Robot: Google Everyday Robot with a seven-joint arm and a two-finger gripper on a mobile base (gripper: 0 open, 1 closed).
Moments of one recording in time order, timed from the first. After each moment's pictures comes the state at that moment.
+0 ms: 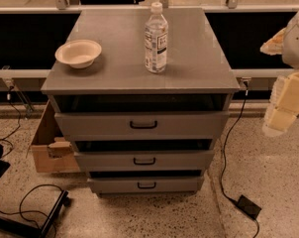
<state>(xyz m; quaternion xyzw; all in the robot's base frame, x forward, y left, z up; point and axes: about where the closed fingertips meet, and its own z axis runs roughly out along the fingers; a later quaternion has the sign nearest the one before) 0.438 -0.217 0.976 -0.60 0.78 -0.03 0.16</state>
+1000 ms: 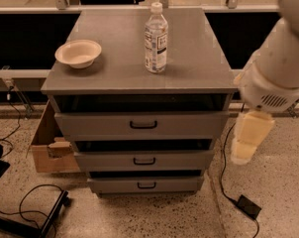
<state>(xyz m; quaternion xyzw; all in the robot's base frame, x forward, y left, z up) 0.436 -0.189 0.906 -0.61 0.78 -0.06 0.12</state>
